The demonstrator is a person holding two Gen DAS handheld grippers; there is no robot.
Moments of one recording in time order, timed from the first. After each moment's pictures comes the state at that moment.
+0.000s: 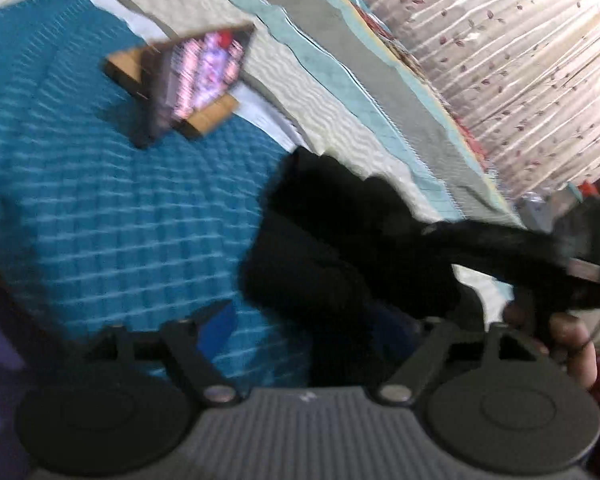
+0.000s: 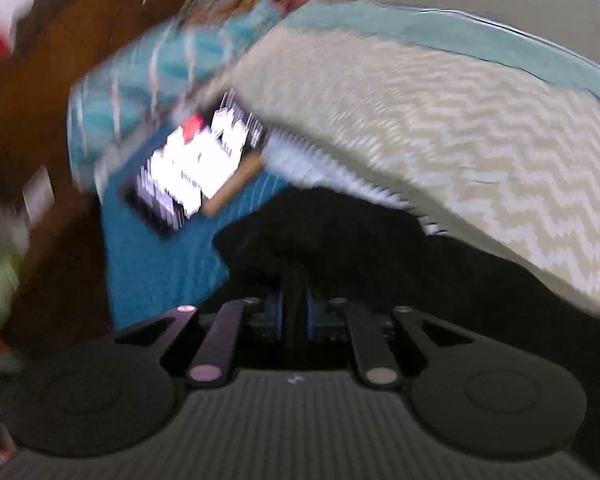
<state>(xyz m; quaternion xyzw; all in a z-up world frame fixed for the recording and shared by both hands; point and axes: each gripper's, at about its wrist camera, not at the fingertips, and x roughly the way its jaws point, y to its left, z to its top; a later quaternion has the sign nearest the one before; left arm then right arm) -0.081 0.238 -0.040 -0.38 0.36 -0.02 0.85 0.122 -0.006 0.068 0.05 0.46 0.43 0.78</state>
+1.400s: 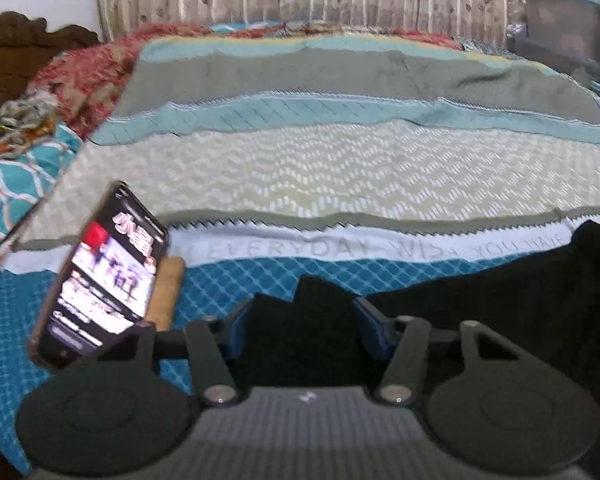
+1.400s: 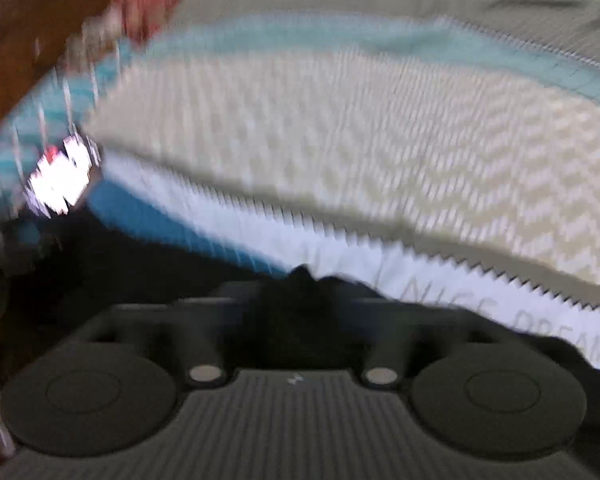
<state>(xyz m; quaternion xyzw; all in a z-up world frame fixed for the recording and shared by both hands) 0.009 0.180 -0.022 0.03 0.35 0.00 0.94 0.111 -0.133 0.028 -0.04 0.49 0.28 0.83</state>
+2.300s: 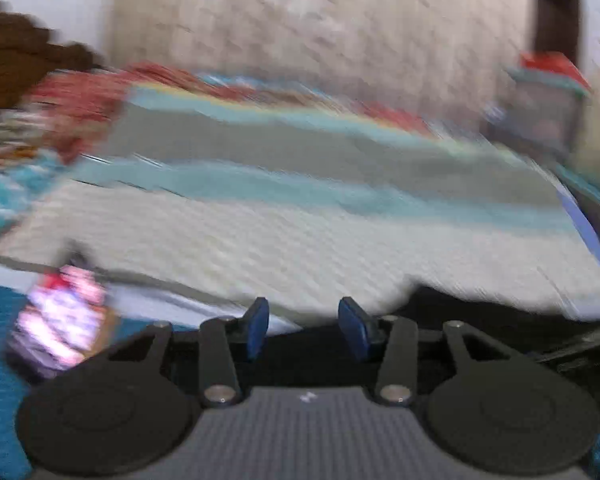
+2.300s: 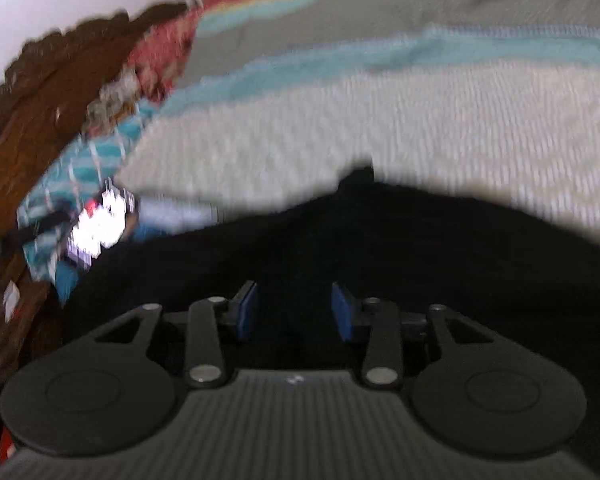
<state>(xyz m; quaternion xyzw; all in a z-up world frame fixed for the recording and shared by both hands) -0.004 0.110 0.034 -0.04 0.29 -0.06 0.95 0.067 -0.159 0.008 0.11 0.47 0.29 0.83</state>
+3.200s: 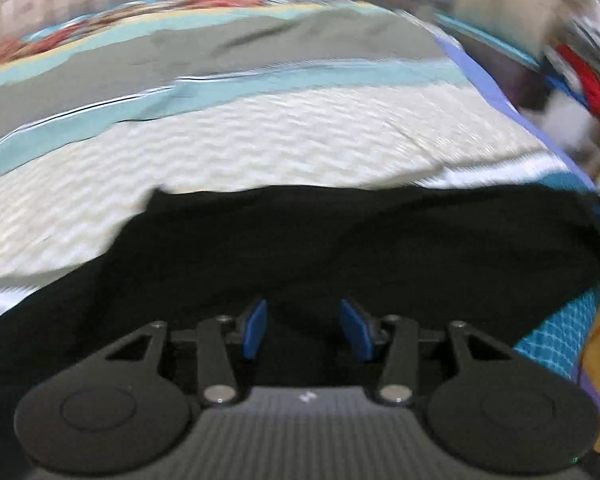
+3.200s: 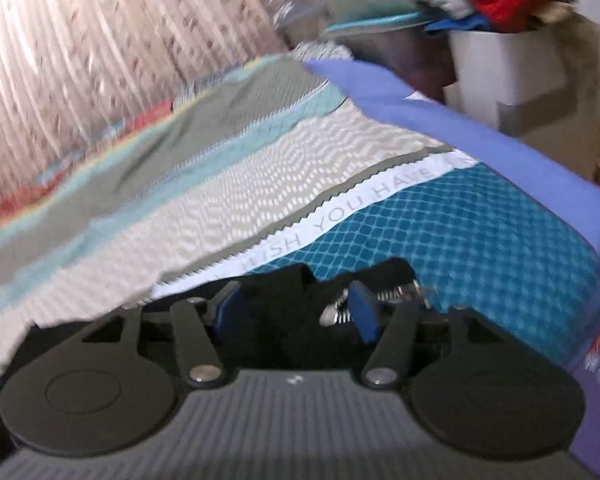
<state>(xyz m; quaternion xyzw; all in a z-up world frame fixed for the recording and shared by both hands) 0.048 -0.111 -0.003 0.07 0.43 -0.20 0.88 -0.039 -0.509 0.023 0.20 0.31 -0.05 0.93</state>
